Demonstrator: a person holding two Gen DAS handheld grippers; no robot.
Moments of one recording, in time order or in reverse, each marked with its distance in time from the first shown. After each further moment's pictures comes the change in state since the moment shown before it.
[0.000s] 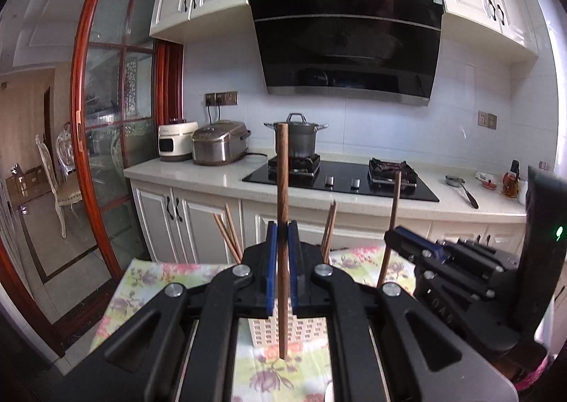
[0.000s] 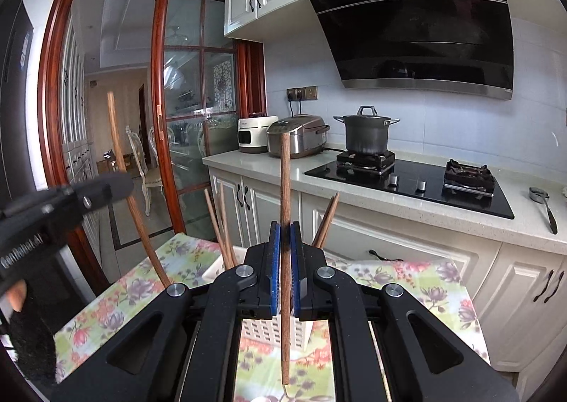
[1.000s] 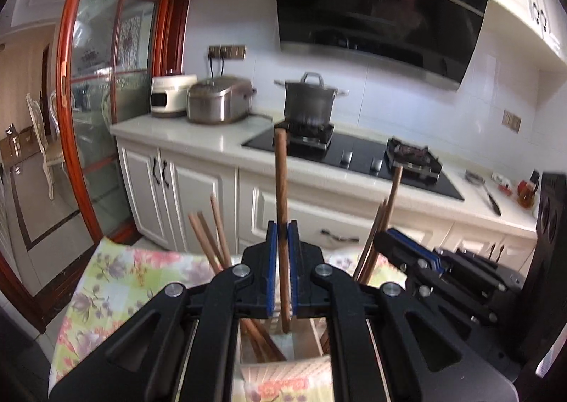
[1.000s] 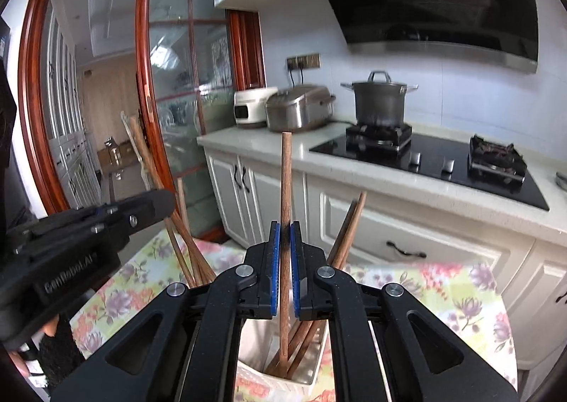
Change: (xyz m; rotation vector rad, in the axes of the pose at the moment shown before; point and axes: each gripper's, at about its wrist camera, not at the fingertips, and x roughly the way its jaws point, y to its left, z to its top) left arm 0.160 0.038 0.003 -0.102 0.186 -0.015; right arm 0.130 -0.013 0.010 0.042 0.128 0.032
